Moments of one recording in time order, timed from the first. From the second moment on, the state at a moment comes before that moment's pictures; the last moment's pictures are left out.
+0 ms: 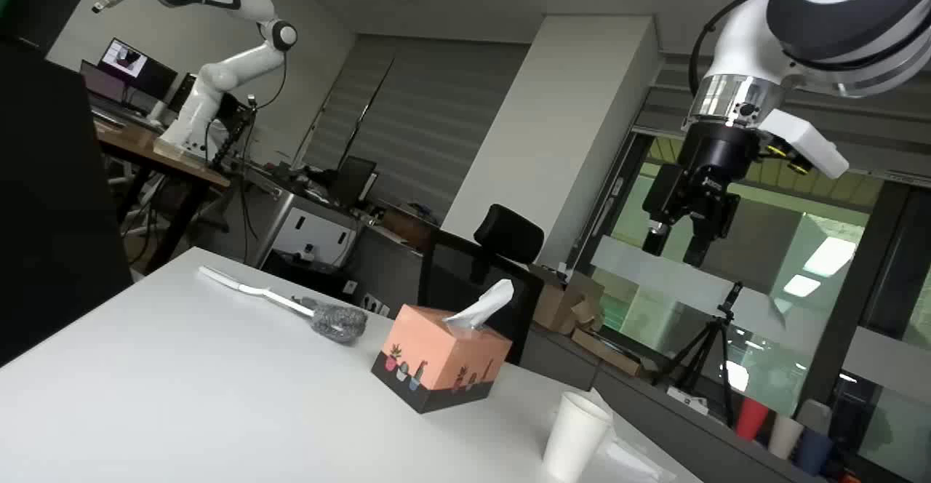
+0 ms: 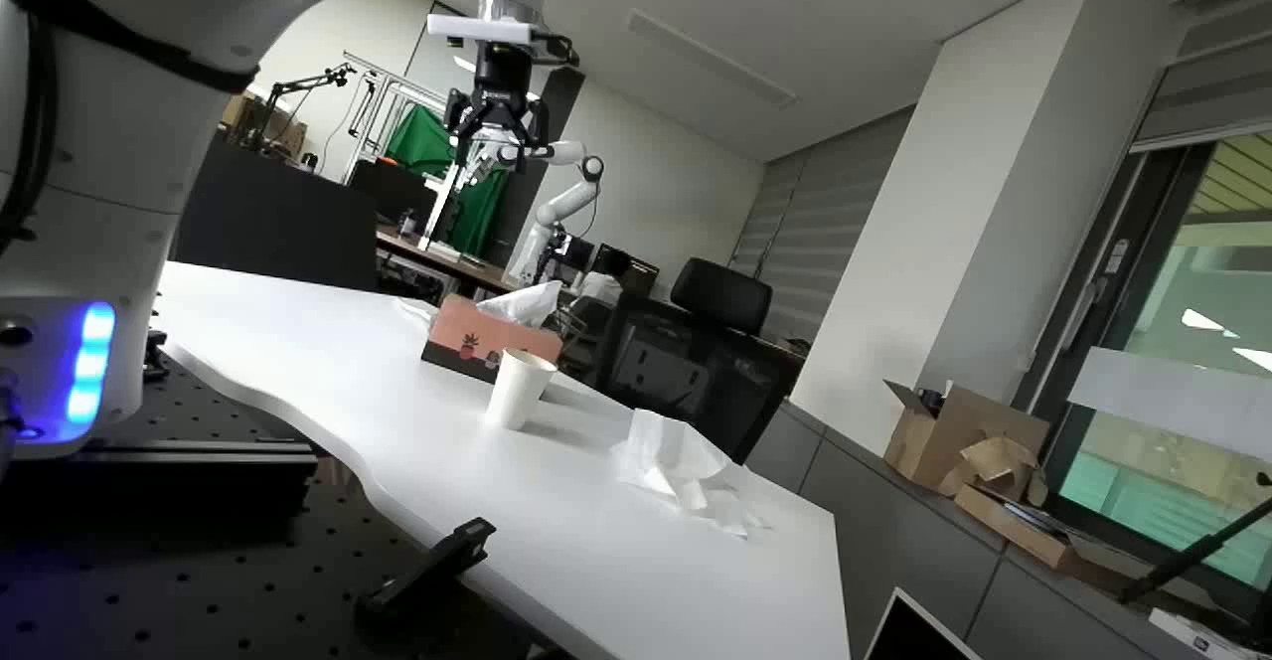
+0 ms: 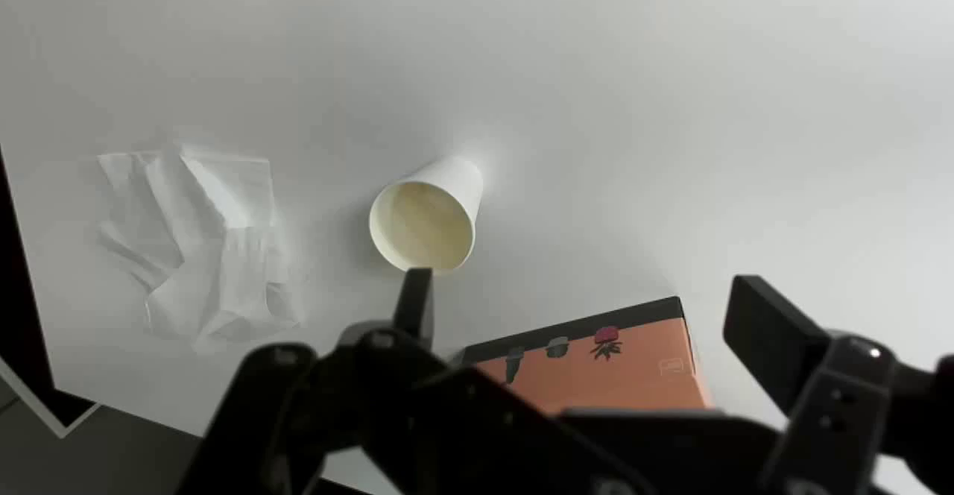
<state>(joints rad) 0.04 -0.45 0.22 -2.50 -0.14 2.18 0.08</state>
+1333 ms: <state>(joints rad) 0.04 -0.45 0.21 -2.50 -0.15 2.19 0.09</state>
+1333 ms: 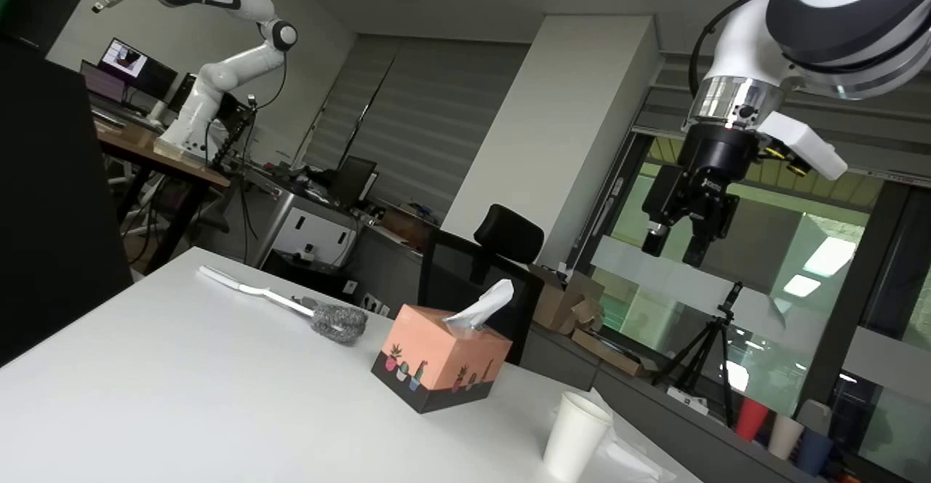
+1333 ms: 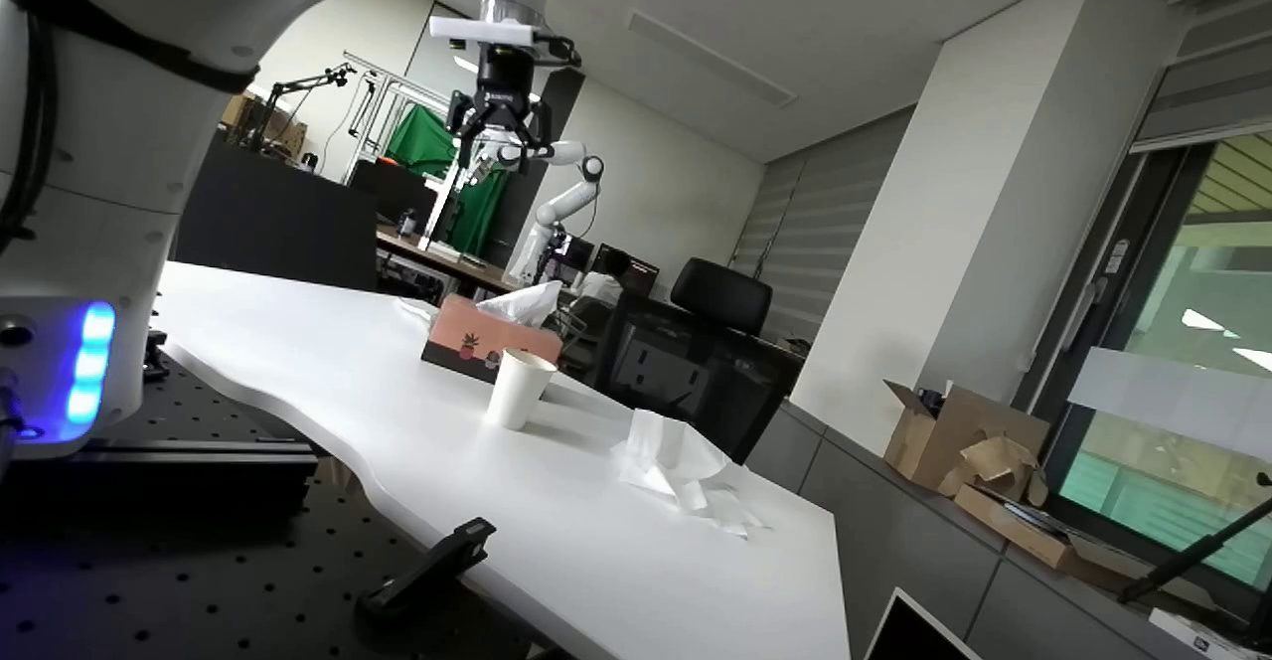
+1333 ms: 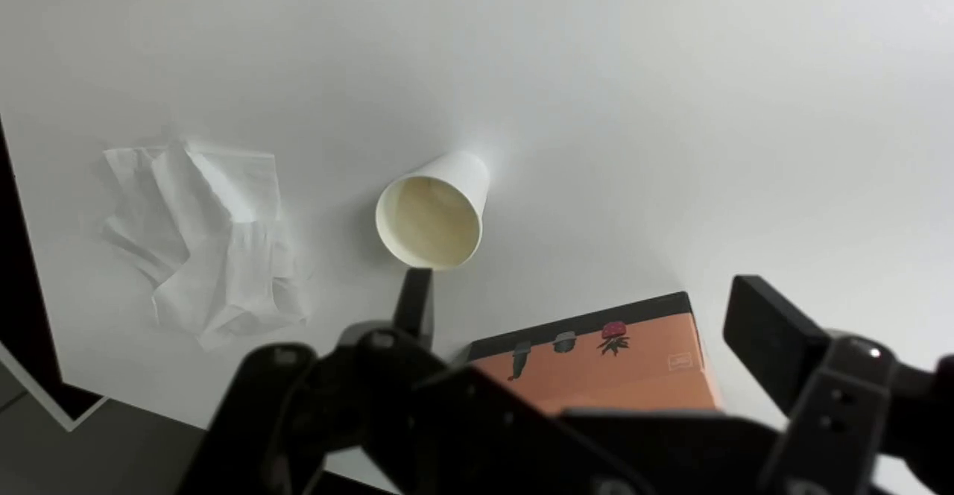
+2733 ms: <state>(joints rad) -0.01 0.23 0.16 -1.94 -0.46 2.61 0.51</state>
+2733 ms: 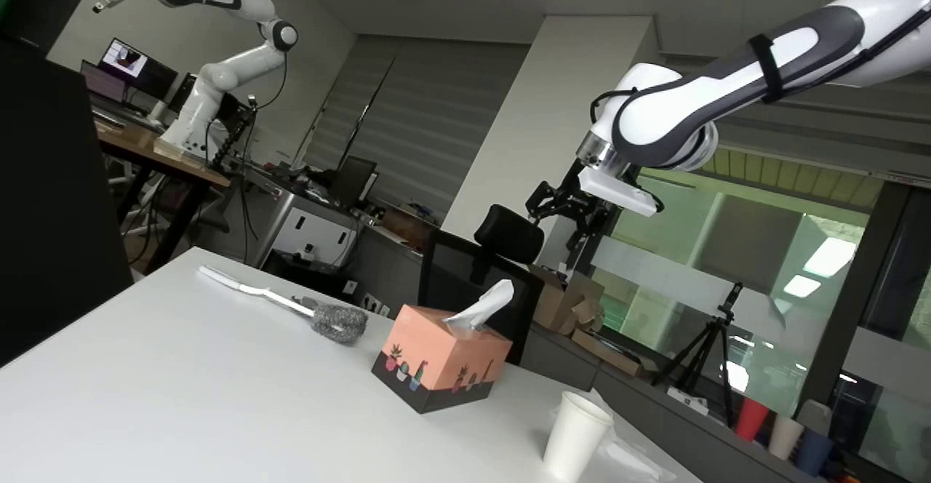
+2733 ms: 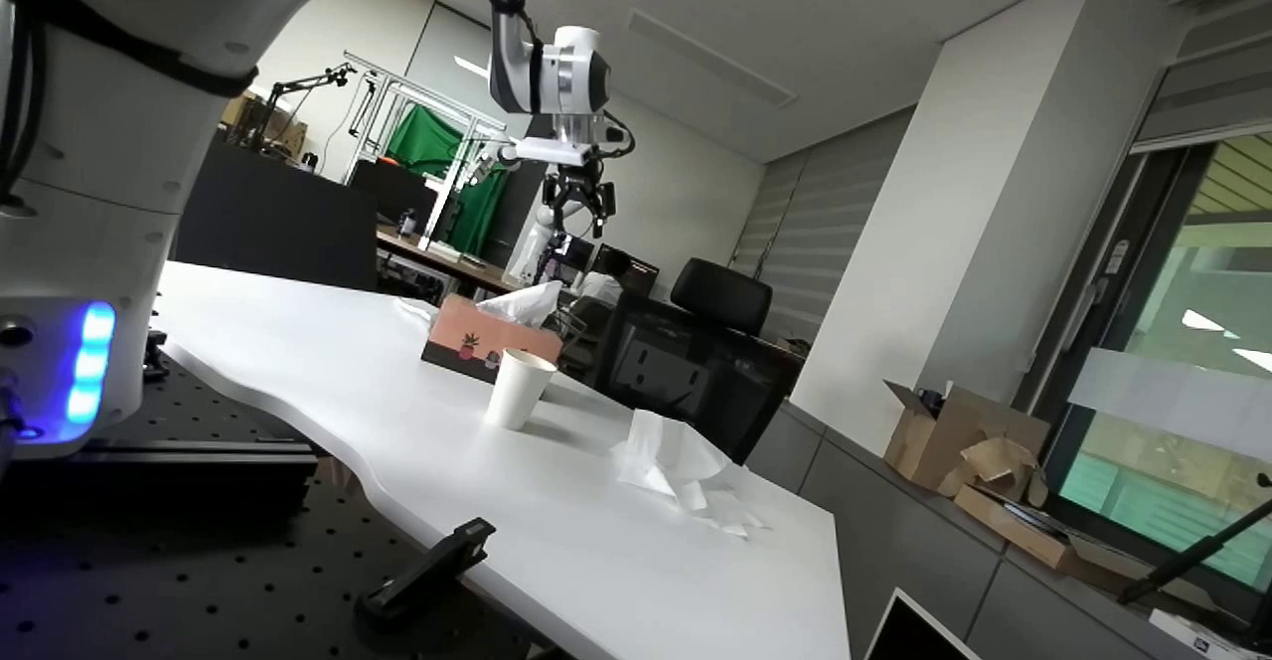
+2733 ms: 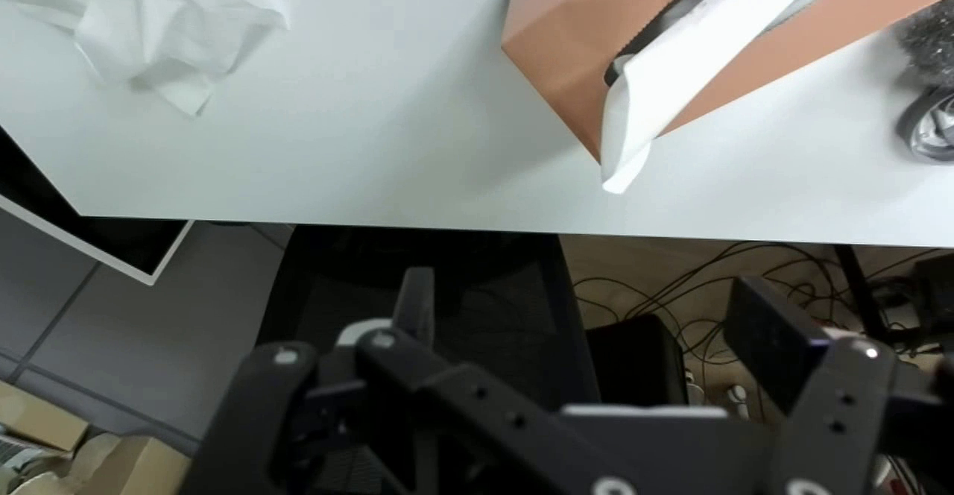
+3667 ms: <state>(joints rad) 0.06 0.25 0.07 -1.92 -0.41 2.60 0.49</state>
